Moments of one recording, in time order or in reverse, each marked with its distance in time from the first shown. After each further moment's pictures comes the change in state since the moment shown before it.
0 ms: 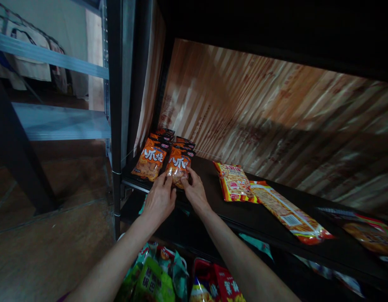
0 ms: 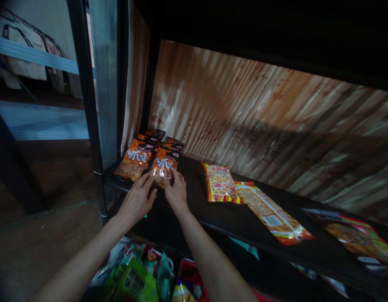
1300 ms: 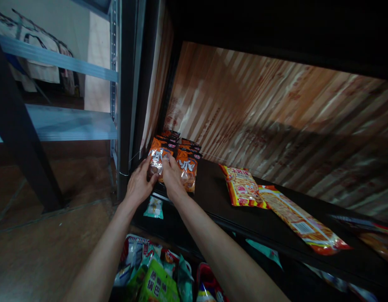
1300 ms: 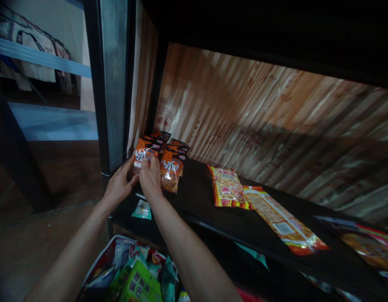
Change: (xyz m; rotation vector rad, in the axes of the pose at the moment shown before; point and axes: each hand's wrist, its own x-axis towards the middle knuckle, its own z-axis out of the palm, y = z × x) left_hand 0.024 -0.077 -0.033 -0.113 0.128 -0.133; right_hand 0.016 -0.092 0.078 0.357 -0.078 0.076
